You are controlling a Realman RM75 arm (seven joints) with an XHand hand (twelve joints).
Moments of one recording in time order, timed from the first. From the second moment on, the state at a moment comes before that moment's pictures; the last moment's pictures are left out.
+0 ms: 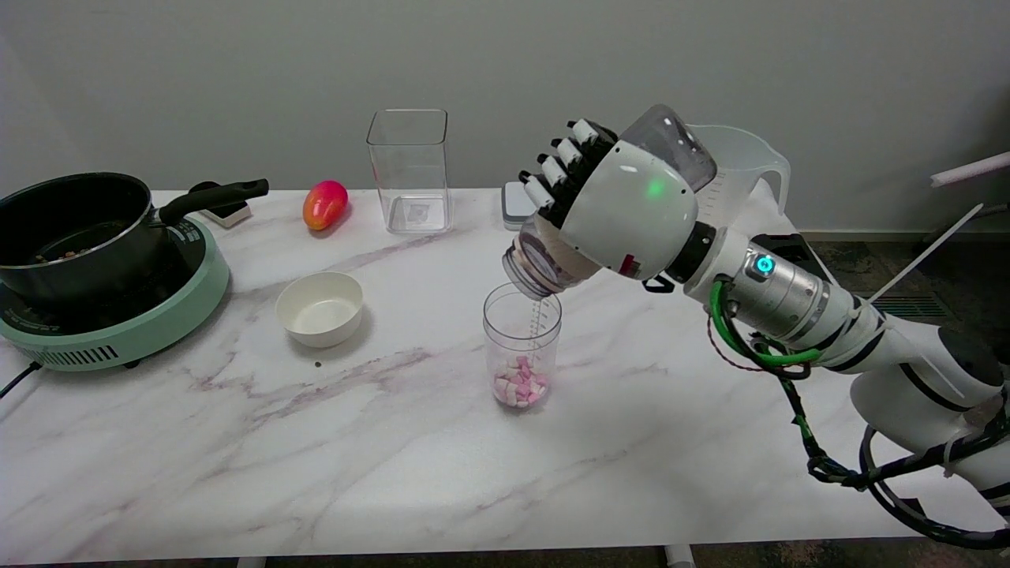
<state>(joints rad) -0.14 -0.93 -1.43 1.85 -0.65 0.73 0.30</state>
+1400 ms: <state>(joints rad) -0.05 -0.90 -1.49 1.86 -0.77 0.71 0.34</state>
